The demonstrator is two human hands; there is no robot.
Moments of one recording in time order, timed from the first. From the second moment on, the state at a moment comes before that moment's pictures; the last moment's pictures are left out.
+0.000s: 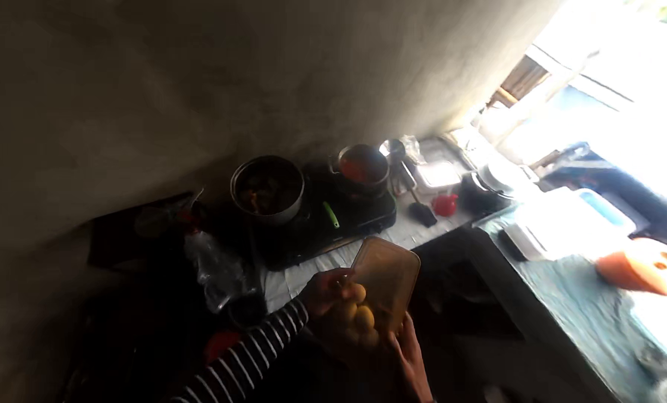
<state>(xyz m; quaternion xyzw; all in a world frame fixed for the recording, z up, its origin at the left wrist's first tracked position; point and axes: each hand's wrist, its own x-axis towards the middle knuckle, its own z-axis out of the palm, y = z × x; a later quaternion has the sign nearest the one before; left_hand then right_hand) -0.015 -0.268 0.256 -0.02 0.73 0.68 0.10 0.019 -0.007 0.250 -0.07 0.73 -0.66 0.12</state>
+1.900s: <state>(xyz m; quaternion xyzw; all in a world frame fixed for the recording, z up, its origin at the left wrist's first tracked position) 0.187 -0.406 0.141 -0.49 0.69 0.53 0.05 -0.211 -0.342 0.370 -0.43 0.86 -0.28 0.00</state>
